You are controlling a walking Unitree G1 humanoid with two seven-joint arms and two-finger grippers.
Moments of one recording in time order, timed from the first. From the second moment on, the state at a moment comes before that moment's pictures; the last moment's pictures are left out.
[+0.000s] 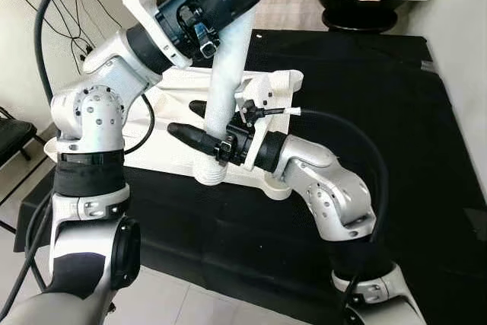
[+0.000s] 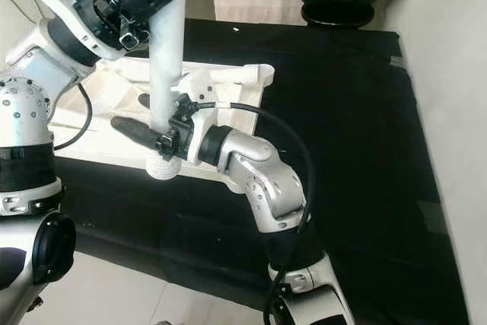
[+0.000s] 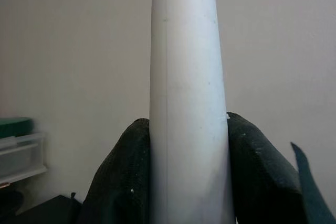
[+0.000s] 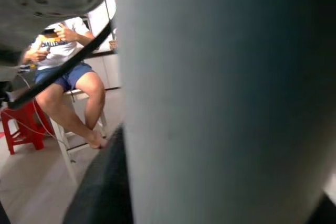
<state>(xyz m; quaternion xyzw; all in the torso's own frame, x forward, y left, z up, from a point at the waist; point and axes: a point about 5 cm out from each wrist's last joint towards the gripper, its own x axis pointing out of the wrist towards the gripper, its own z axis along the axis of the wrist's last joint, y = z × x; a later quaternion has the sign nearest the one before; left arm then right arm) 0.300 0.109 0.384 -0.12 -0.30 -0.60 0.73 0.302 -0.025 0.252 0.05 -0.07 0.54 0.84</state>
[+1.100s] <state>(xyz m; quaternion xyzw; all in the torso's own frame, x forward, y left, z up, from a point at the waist) 0.292 0.145 0.410 -0.12 -0.33 -0.52 0.78 0.351 -0.052 0.266 0.06 -0.09 0.40 0.91</state>
